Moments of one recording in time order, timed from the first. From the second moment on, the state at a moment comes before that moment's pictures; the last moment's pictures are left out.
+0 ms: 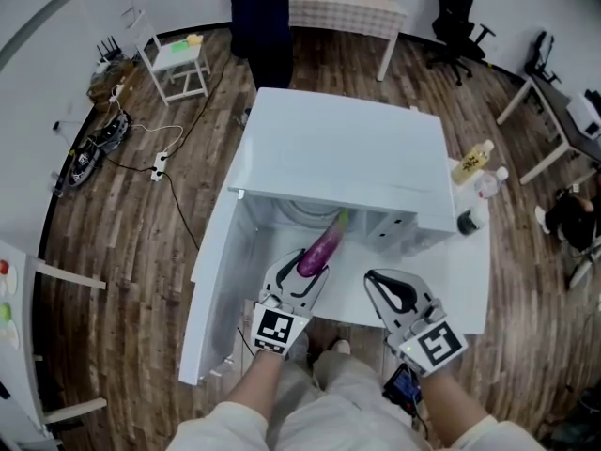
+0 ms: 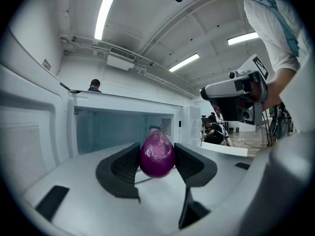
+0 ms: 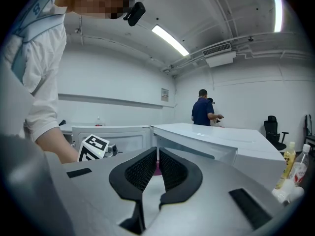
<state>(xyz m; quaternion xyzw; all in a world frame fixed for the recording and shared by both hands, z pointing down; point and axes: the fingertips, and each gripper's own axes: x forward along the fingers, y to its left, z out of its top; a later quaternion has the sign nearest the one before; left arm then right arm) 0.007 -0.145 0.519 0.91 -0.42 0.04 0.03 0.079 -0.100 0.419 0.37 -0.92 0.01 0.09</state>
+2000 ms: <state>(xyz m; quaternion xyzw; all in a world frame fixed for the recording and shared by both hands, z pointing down) 0.009 -0.281 0.596 0.89 -0.43 0.13 0.08 0.063 -0.137 0.428 0.39 -0.91 0.03 0.10</state>
